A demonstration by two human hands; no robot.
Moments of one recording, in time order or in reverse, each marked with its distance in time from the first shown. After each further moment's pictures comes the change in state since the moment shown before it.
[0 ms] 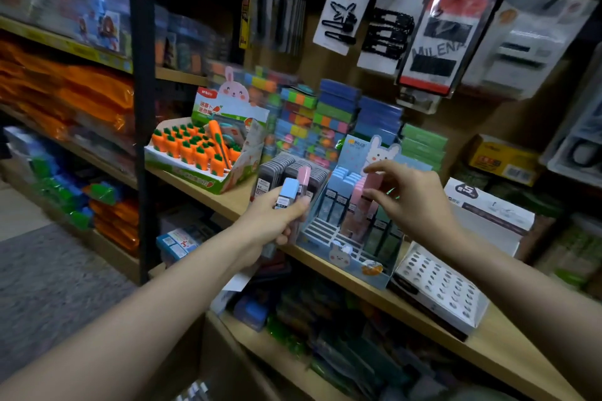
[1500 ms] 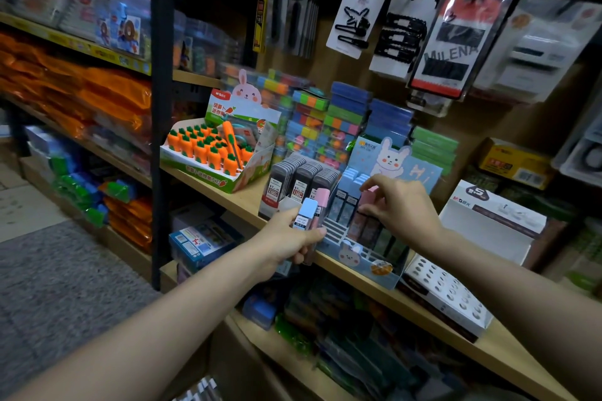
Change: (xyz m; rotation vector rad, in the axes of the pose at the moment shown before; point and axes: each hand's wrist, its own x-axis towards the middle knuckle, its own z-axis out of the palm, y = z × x) left_hand -0.014 -0.016 0.008 0.013 -0.083 -0.071; right_hand 0.007 0.009 0.037 -0.161 -0.129 -0.002
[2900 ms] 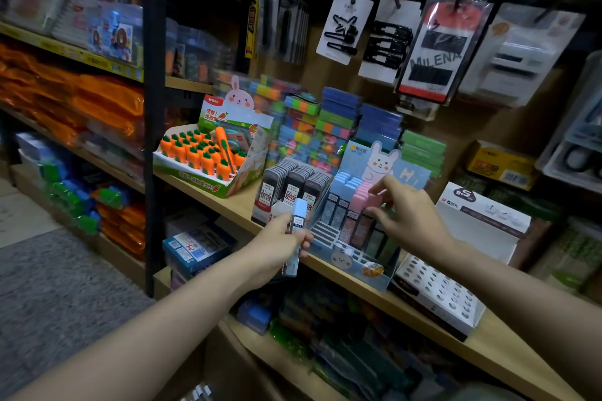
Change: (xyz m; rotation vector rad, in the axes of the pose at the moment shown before) left_hand 0.003 -0.006 0.007 -0.122 0.039 -0.008; right_hand -0.019 0.009 -0.017 0.083 0.004 0.021
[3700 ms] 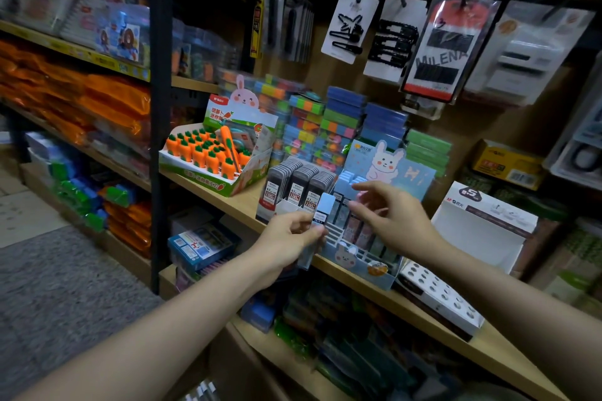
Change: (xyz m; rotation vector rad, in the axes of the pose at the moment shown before) left_hand -0.002 -0.003 0.003 -0.001 0.002 0.117; right_hand -0.004 -0.032 0.002 0.365 -0.065 0.114
